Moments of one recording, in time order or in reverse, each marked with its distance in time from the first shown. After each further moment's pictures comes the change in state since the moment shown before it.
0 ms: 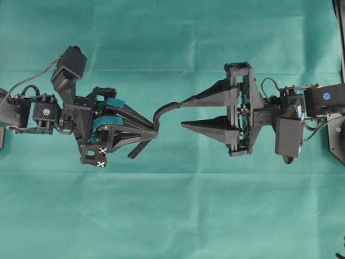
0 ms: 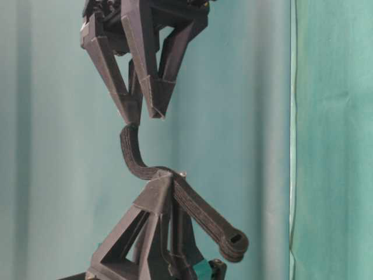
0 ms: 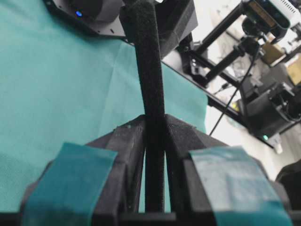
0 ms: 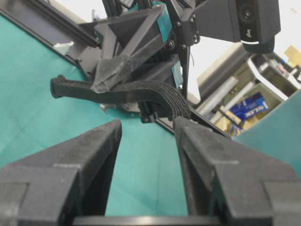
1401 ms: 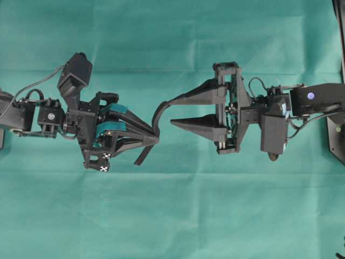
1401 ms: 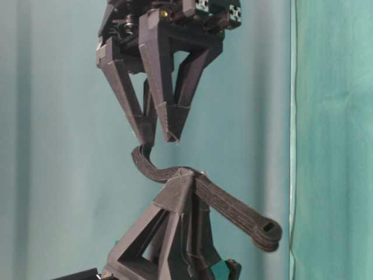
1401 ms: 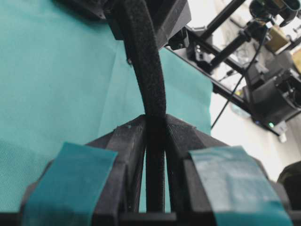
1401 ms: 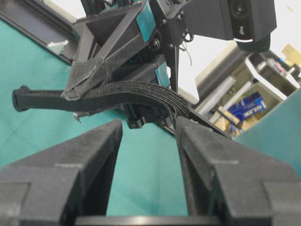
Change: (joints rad) left arm -0.008 0.032 0.000 0.000 0.000 0.003; right arm -0.012 0.094 -0.038 0.003 -0.080 0.000
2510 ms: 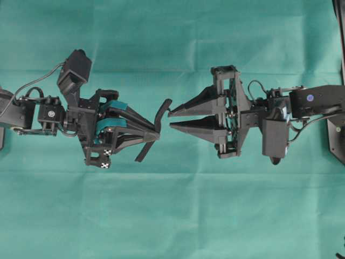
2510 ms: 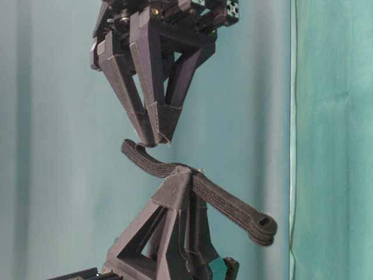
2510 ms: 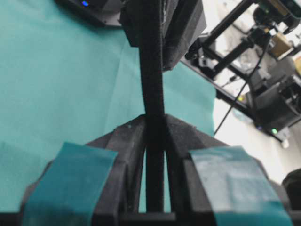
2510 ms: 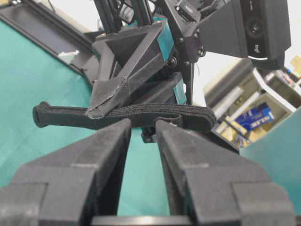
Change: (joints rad) left arm 0.011 0.000 0.000 0.000 -0.003 0.000; right arm 0.012 0.002 -0.008 -0.005 -0.009 0.002
